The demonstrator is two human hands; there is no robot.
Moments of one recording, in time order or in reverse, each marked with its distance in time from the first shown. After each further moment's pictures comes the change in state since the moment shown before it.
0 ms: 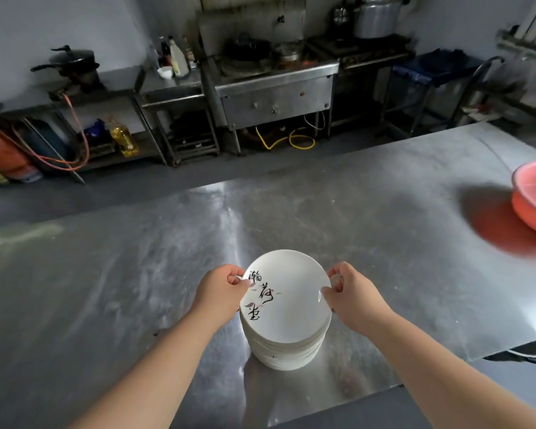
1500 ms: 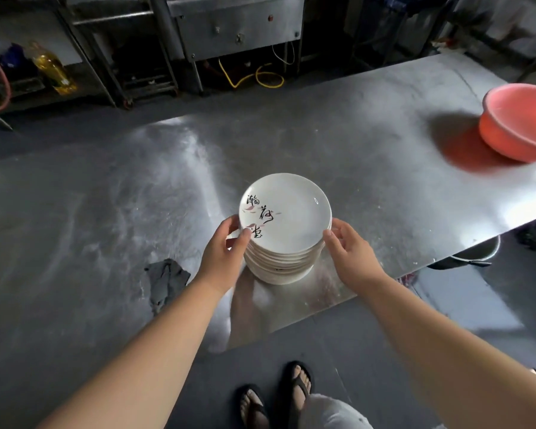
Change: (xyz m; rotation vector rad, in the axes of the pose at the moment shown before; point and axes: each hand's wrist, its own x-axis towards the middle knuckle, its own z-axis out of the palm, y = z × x) left_hand -0.055 -0.068 0.014 -0.267 -0.155 0.169; right_hand -0.074 0.038 0.063 0.188 0.134 0.052
